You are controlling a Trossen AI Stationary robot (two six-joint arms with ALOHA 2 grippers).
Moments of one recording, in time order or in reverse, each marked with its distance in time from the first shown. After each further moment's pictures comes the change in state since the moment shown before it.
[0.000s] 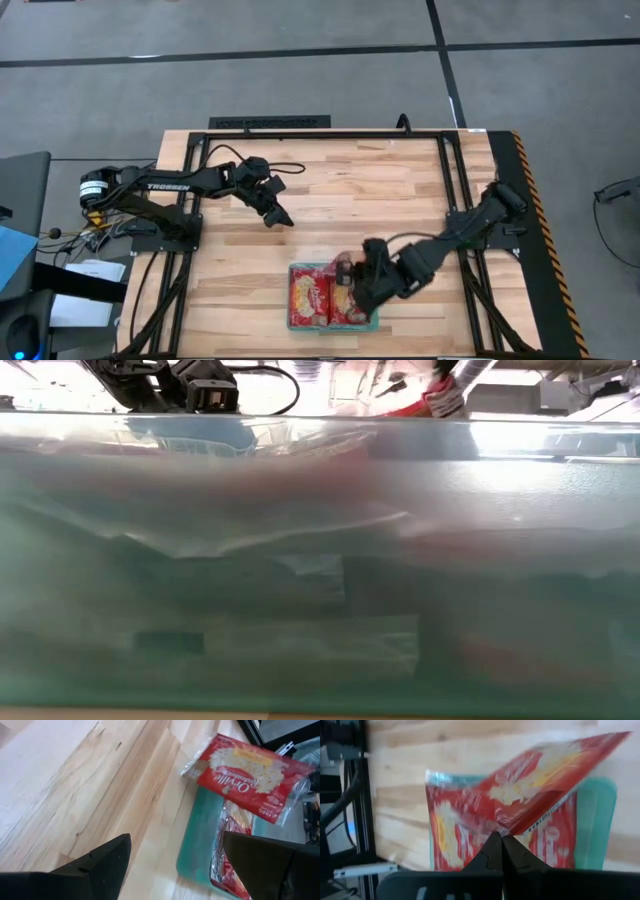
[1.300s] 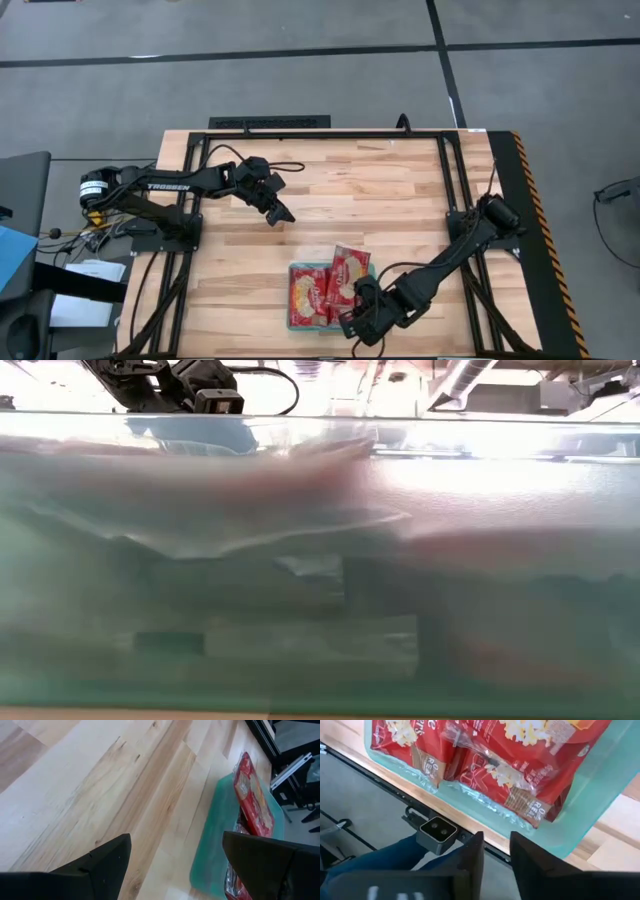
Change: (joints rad) left arm 0.000 0.001 0.000 0.000 -0.087 0.007; right arm 0.120 0.128 -0.008 0.168 -0.330 -0.222
